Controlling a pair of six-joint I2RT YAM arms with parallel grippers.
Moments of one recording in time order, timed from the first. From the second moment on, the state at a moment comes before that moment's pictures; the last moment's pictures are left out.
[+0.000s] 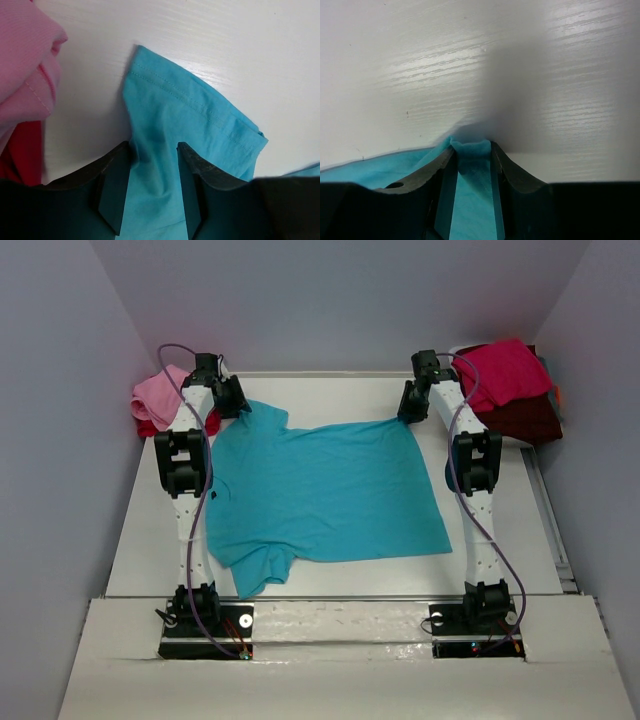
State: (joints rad) left arm 0.04 2.54 2.27 -0.65 0.29 -0.35; right arm 0.14 2.61 2.47 -0.91 0.00 0.42
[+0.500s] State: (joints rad) left arm 0.04 2.54 2.27 -0.66 0.26 -0.35; right arm 0.14 2.61 2.47 -0.91 0.00 0.42
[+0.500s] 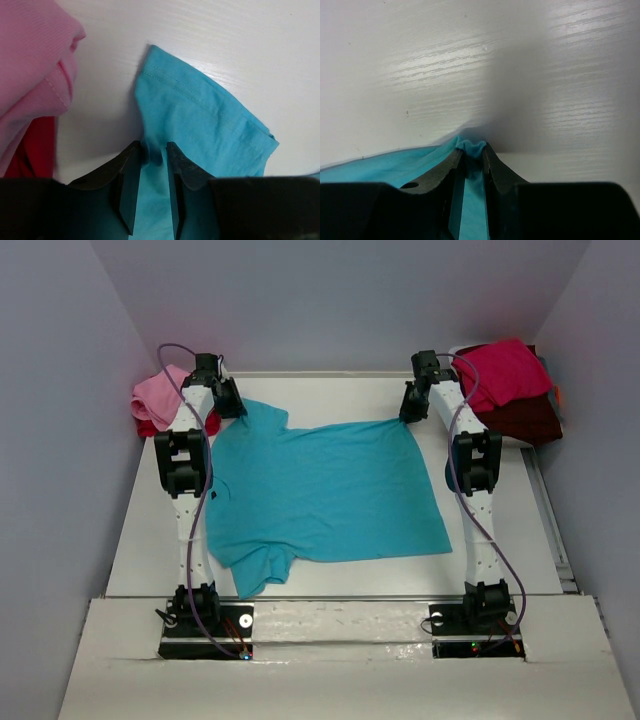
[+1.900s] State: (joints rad) left arm -0.05 2.41 2.26 -0.70 0.18 -0.32; right arm 0.14 2.51 2.32 -0.95 0.05 0.46
